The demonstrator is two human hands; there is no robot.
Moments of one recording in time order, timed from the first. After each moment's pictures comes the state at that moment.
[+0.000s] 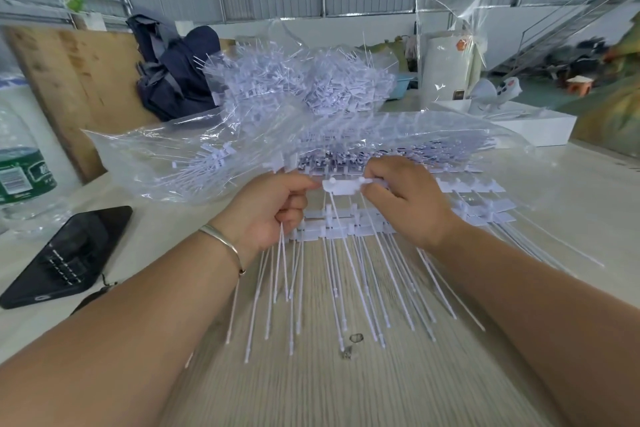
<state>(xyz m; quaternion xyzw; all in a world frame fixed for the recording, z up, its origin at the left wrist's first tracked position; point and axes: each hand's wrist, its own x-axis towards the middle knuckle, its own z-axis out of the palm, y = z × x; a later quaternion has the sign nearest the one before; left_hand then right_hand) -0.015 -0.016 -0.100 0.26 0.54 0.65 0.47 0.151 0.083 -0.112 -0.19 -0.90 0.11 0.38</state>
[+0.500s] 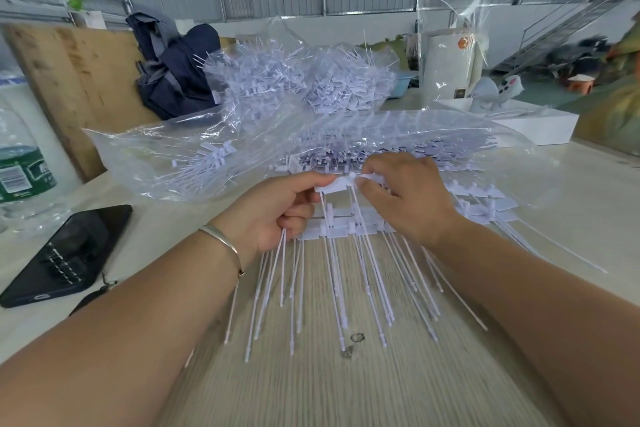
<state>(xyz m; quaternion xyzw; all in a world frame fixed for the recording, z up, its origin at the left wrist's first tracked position) -0.015 -0.015 -0.104 0.31 0.58 0.58 0.48 0.150 0.089 -0.117 -0.24 -0.90 0.02 0.37</state>
